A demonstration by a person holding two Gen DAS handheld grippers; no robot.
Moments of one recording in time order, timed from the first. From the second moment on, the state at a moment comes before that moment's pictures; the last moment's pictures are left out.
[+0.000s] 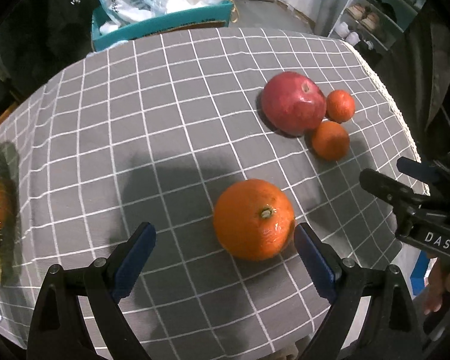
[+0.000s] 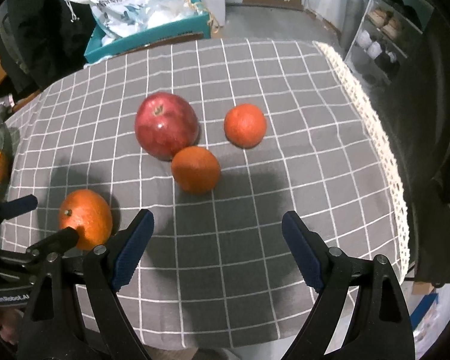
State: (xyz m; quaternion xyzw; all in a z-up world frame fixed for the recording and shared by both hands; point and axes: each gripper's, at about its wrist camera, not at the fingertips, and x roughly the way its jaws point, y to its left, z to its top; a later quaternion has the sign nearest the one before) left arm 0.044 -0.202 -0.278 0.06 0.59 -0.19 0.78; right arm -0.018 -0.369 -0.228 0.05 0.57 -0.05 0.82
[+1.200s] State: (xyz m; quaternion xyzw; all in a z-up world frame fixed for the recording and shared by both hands) left arm 0.074 -0.201 -0.301 0.03 0.59 -0.19 0.78; right arm 0.040 -0.358 -0.274 0.04 0.58 -0.01 0.81
